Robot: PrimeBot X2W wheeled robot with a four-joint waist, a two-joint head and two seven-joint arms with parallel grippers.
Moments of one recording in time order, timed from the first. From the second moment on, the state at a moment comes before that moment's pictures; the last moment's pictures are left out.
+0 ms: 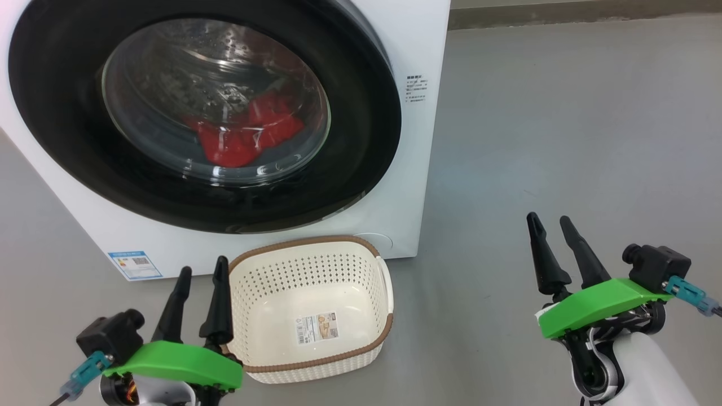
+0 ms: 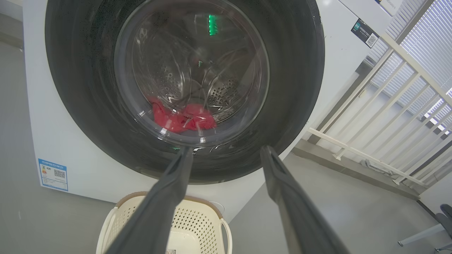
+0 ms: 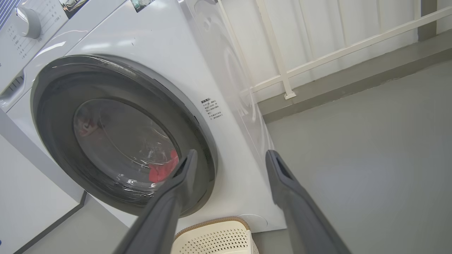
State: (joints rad) left arm -0.19 0.02 -0.06 0.28 -0.59 -0.03 -0.16; right arm -0.25 -0.04 0.04 0.40 0.63 0.13 -0.16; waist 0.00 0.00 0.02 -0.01
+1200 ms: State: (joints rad) left arm -0.26 0.03 -0.09 0.27 -0.23 0.00 -0.25; right arm -0.37 -0.05 0.09 0.44 0.28 0.13 -0.25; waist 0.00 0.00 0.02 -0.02
